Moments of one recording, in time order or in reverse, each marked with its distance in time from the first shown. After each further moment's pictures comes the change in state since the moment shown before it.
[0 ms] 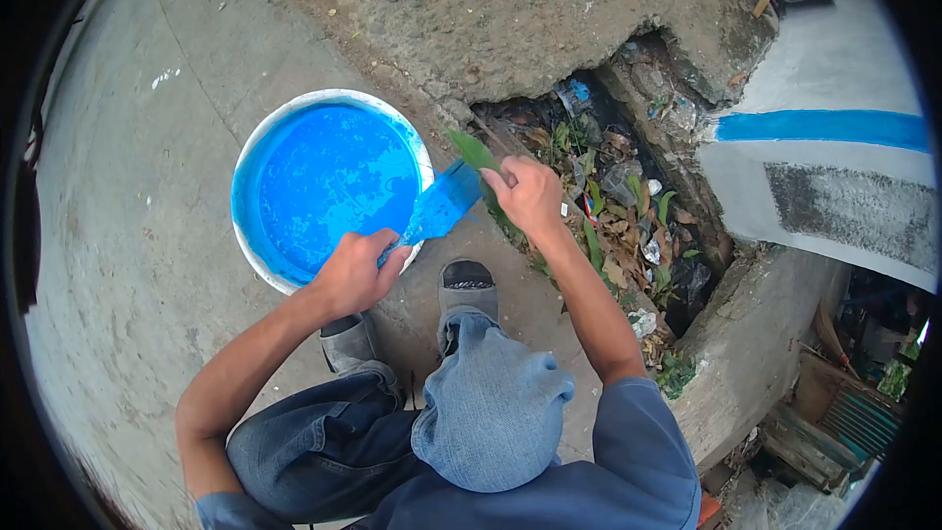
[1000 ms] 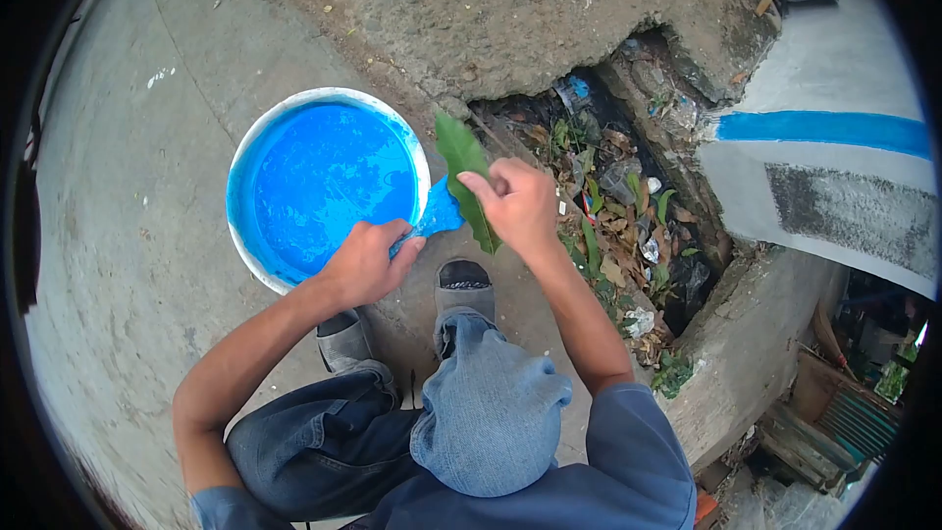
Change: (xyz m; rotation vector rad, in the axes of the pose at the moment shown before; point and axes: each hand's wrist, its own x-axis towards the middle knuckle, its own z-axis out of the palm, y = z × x) left_hand 0.023 0.011 0.006 -0.032 -0.033 -0.020; right_hand -0.004 -0.038 -0.019 0.252 0.049 0.050
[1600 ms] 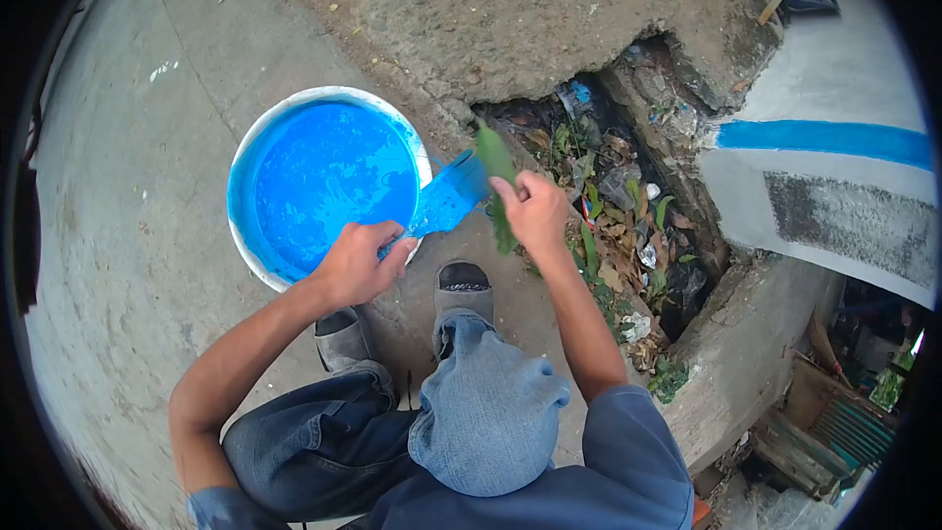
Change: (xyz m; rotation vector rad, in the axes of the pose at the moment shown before) left_hand -0.006 -0.014 -0.005 -0.035 -0.003 0.018; right_hand -0.009 0.046 0.006 -0.155 0.009 0.084
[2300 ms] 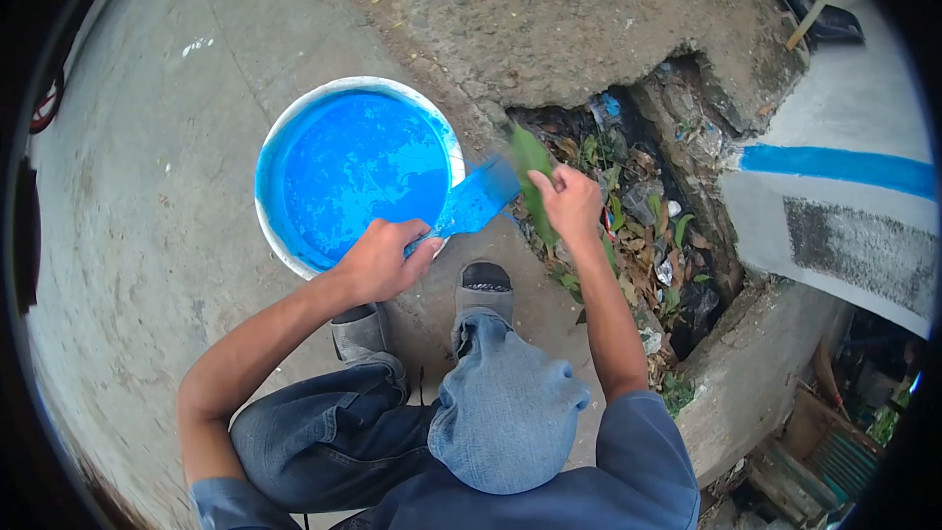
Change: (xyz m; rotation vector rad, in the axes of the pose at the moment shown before) left_hand -0.013 0.002 -0.006 0.001 0.005 -0.020; right_hand 0.018 0.014 0.005 -0.196 0.017 -0.028
